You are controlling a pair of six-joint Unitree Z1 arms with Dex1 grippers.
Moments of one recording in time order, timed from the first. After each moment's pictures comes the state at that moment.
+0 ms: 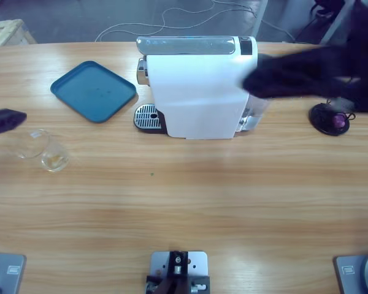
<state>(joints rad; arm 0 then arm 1) -0.99 1.06 -0.75 0.49 0.50 -0.48 1.09 1.30 -1.17 0.56 -0.29 0.53</state>
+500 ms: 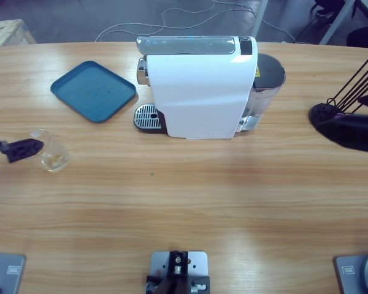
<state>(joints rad) -1.01 1.18 -0.58 0.42 0.55 -0.77 1.09 1.09 -0.98 0.59 -0.30 0.47</state>
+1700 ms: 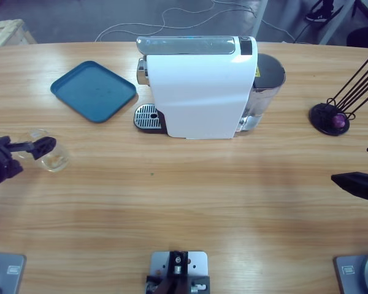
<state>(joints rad) -1.08 1.36 -0.44 0.16 0.75 -0.91 1.09 0.96 -0.78 0.64 -0.30 0.52</state>
